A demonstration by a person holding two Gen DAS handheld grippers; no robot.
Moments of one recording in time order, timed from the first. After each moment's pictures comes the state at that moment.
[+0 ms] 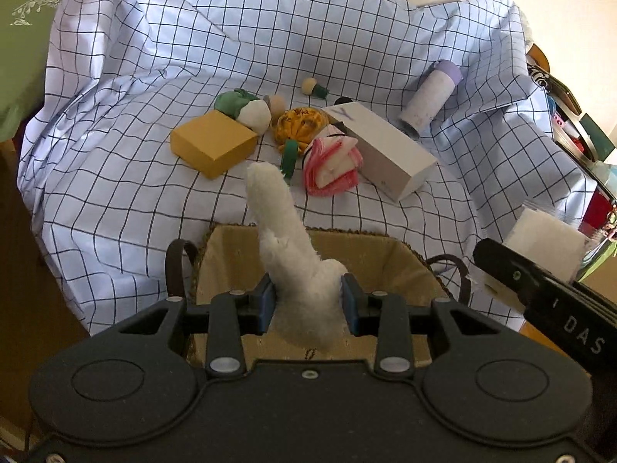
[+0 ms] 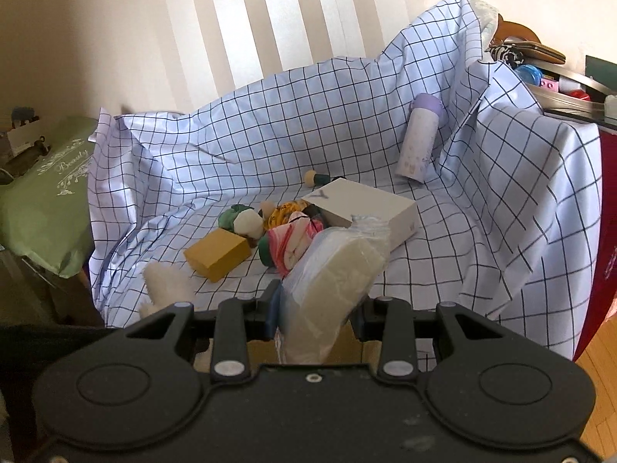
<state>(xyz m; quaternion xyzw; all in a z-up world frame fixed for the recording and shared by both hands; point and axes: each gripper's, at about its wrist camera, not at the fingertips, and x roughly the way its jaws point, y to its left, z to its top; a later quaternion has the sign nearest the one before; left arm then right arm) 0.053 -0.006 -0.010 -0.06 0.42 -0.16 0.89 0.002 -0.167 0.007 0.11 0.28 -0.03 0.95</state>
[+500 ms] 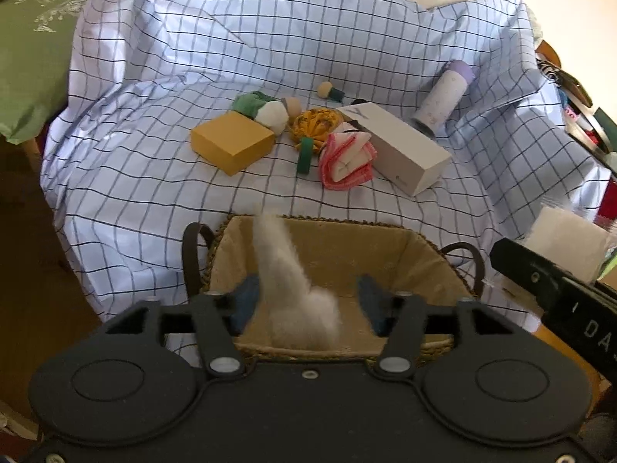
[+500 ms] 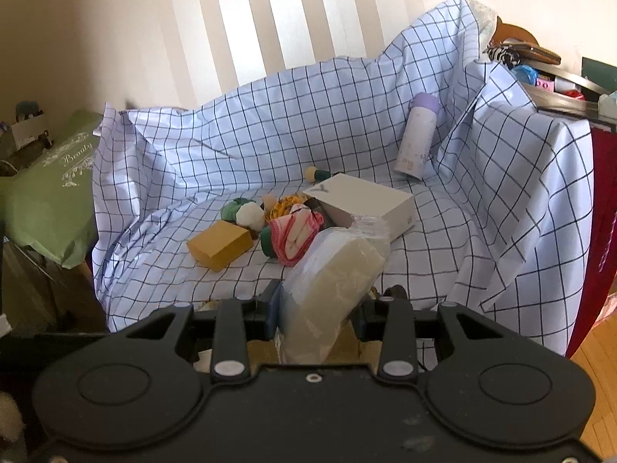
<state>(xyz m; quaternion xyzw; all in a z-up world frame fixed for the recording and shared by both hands) 0.032 -0.012 -0.017 -0.04 0.40 -0.12 0.91 -0.013 -0.163 0.004 0.11 0.28 -0.03 0.95</state>
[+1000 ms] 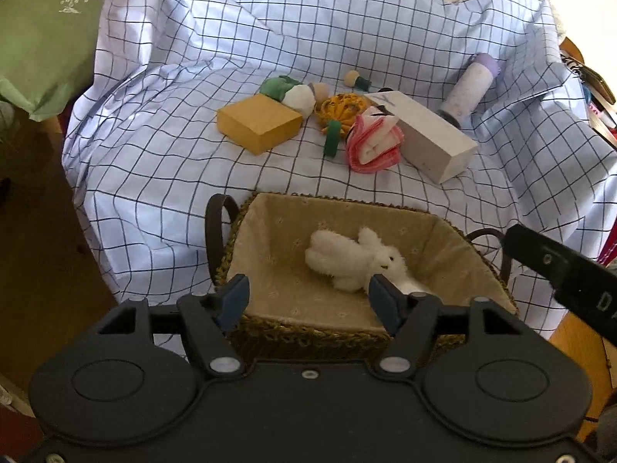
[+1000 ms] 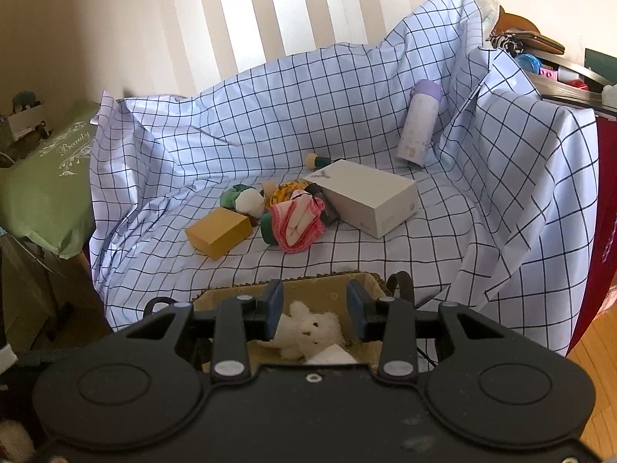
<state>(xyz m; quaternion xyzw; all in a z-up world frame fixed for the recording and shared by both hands) 0.026 -0.006 -0.032 -0.04 0.42 -0.08 0.90 -0.008 -0.163 -0.002 0.11 0.30 -0.03 0.95</state>
